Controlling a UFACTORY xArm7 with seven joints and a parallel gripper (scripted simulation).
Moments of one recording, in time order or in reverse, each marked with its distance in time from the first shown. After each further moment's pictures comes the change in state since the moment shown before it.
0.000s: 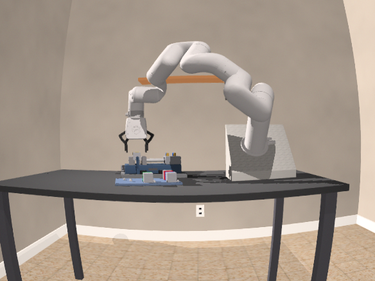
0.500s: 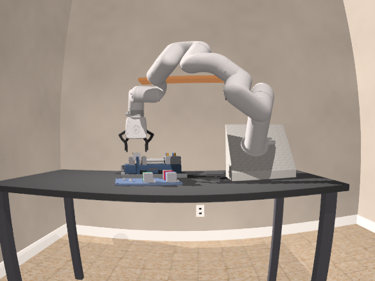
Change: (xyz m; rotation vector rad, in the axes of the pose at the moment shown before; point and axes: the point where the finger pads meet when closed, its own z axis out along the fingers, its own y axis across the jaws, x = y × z) arm 0.000 0.000 -0.002 0.000 0.000 0.000
